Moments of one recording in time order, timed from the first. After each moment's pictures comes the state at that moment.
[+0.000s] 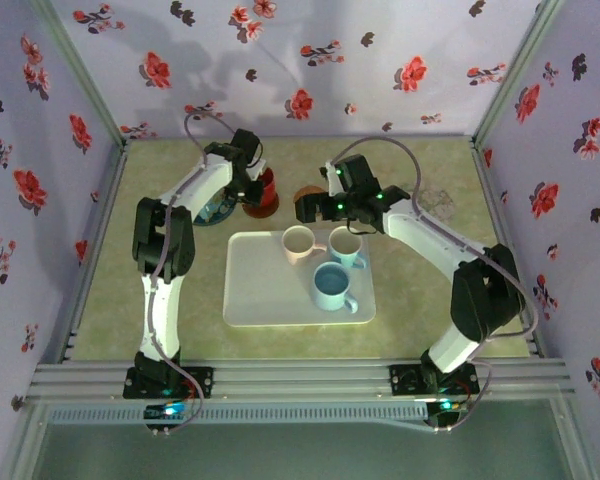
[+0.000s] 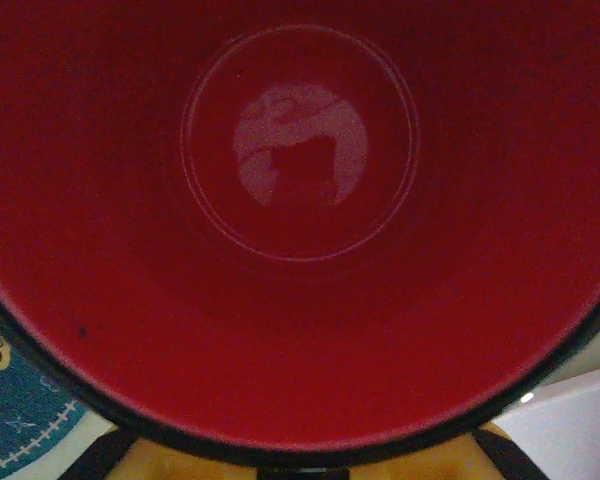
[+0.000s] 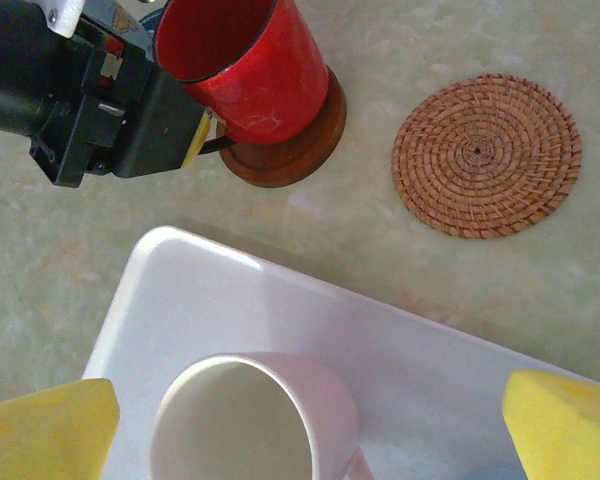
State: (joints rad) left arm -0.39 2.19 1.91 -0.99 0.03 -0.07; right arm 0.56 1.63 1.29 -0.45 -0.24 0.35
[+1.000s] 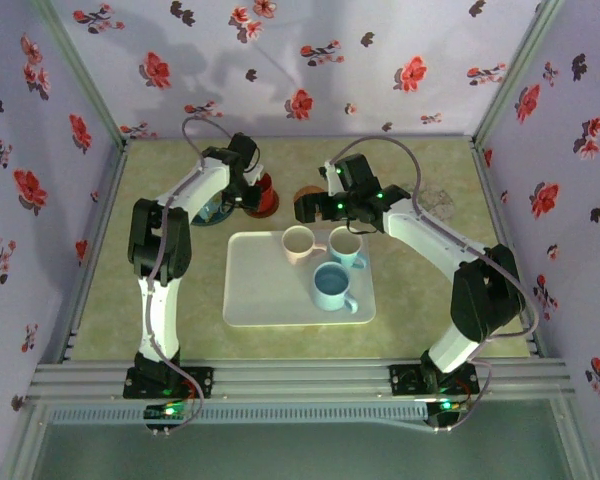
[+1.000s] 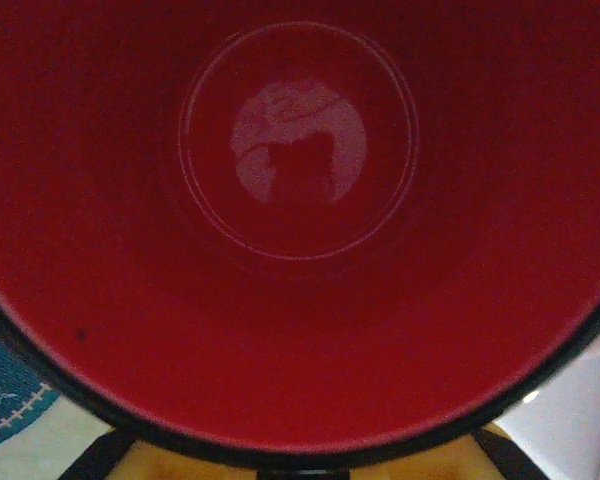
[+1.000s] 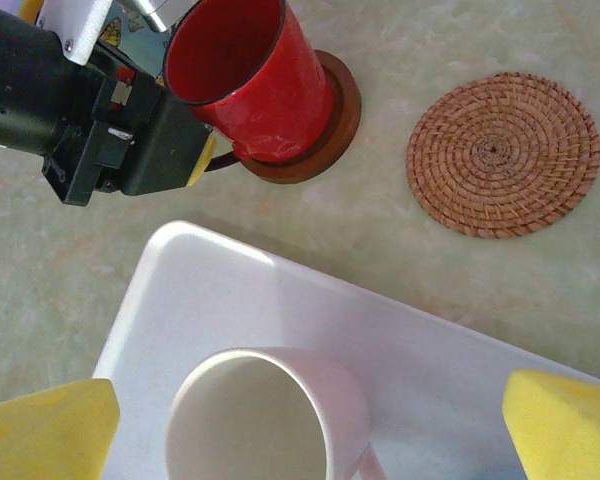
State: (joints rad) left arm -0.38 2.15 1.82 -0.97 0.05 -0.07; right arm 0.56 1.63 1.30 -0.46 -0.27 0.34
